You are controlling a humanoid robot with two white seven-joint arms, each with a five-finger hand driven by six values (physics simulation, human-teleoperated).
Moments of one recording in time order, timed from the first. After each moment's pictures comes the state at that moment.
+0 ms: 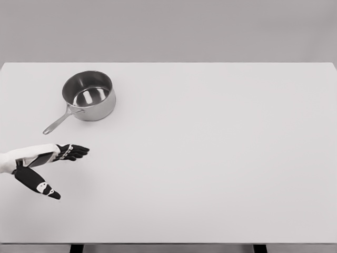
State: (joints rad) left arm -0.12 1.21 -0.49 -1.80 0.63 0.00 -0.61; right arm 0.07 0.00 -0.04 -0.02 0.02 -0.07 -0.16
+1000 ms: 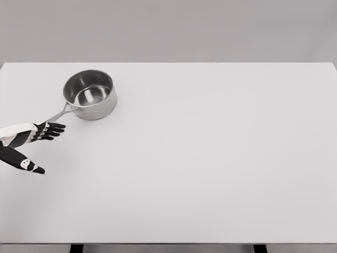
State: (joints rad) left arm -0.17 1.18 -0.43 -1.62 0.62 0.01 -0.61; right arm 0.07 0.00 -0.04 -0.02 0.02 -0.07 -0.16
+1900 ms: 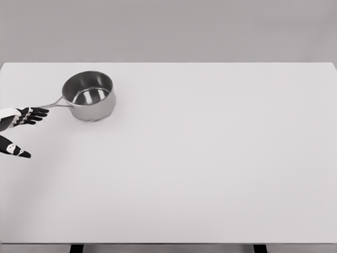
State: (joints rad) left arm -0.25 1.18 -0.42 -1.53 0.54 0.01 -0.61; right arm 0.07 0.00 -0.04 -0.02 0.02 -0.07 -0.16
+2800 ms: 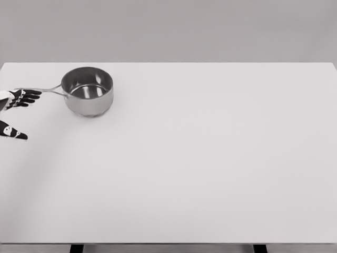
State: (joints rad) left arm -0.36 1.11 -0.42 -1.42 0.46 0.01 -0.61; right arm 0.07 0.00 -0.04 -0.02 0.02 -0.07 -0.16
